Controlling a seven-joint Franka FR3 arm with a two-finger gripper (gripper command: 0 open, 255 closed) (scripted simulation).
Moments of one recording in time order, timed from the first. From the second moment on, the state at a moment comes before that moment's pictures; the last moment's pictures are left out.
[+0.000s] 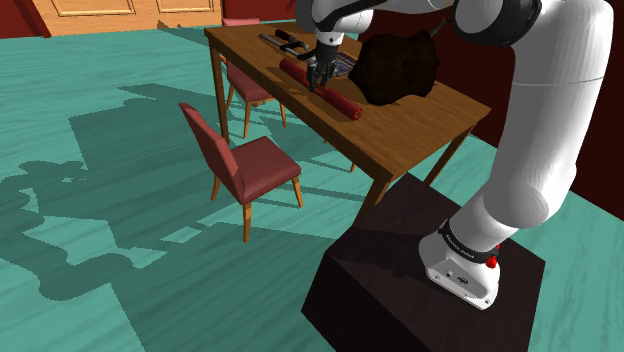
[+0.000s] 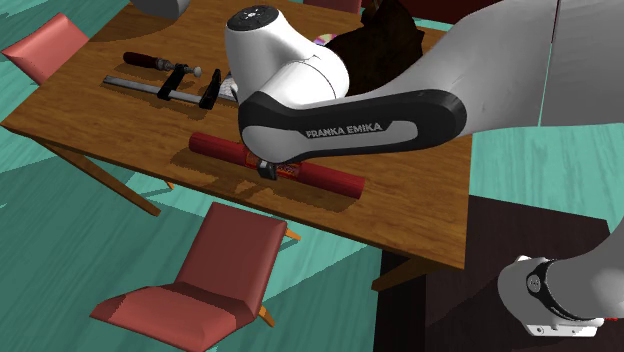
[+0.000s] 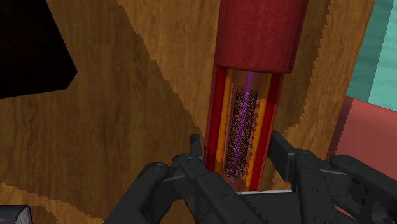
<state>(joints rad) -0.11 0.49 -0.12 -1.60 0.15 2.07 -0.32</state>
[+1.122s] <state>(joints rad) -0.11 0.44 -0.12 -1.50 0.14 1.92 -0.30</state>
